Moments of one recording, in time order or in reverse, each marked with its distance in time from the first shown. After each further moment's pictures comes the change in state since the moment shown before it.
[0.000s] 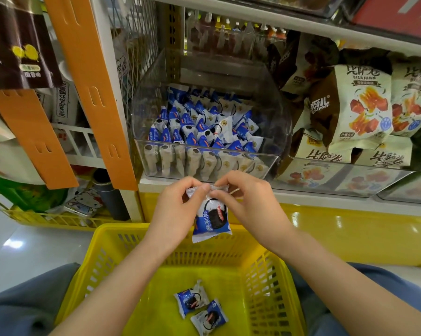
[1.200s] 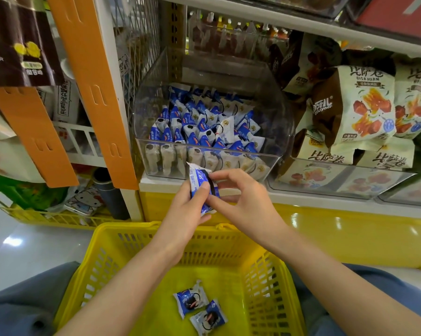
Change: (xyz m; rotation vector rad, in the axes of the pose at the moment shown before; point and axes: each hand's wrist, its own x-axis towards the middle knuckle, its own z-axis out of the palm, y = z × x) left_hand -0.002 -0.003 0.015 -0.430 -0.054 -0.294; right_hand 0.001 -0.002 0.010 0.227 -0.012 0.153
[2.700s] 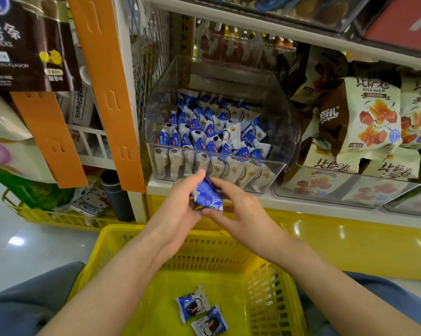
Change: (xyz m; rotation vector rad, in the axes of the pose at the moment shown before) left_hand -0.004 0.031 -0.014 -0.309 -0.063 -0.123; right_hand -0.003 0.002 0.006 -0.151 -0.185 -0.170
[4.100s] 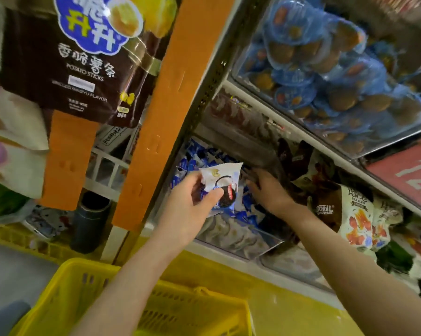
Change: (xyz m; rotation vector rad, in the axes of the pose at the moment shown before) left_hand 0.032 0.056 -0.017 0.348 0.050 0.561; right_hand 0.151 0.035 -0.097 -0.647 0.030 0.275
